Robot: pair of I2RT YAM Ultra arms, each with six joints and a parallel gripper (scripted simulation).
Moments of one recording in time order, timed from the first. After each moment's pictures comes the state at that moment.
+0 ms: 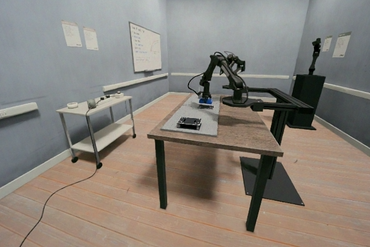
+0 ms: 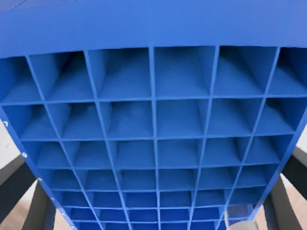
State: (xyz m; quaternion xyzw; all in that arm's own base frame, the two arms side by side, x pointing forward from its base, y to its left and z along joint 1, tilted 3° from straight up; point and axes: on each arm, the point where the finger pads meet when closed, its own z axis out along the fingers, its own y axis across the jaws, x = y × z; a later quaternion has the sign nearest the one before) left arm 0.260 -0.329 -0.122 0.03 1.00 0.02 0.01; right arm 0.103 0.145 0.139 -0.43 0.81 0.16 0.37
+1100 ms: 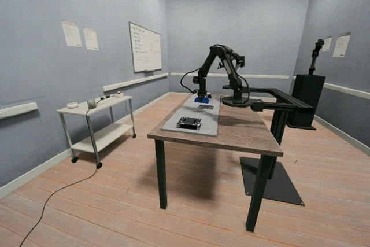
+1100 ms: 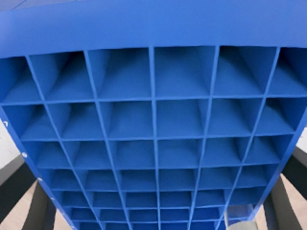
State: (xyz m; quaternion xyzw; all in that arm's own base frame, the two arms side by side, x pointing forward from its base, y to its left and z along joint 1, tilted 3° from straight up) left arm 0.285 -0.173 -0.067 0.05 1.00 0.03 0.01; right arm 0.127 0.206 0.209 -0.42 0.77 0.21 0.43
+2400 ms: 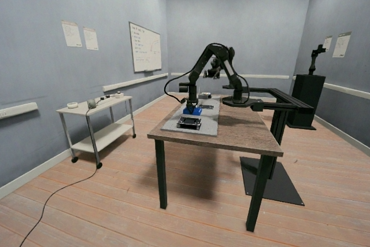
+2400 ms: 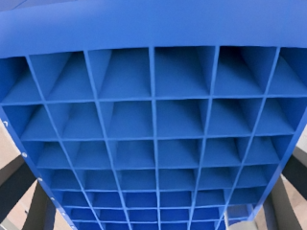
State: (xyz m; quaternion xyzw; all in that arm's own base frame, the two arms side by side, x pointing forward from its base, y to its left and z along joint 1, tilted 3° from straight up) left arm 0.331 0.104 -0.069 0.03 1.00 0.02 0.00; right arm 0.232 0.542 0.126 -0.48 0.68 0.29 0.48
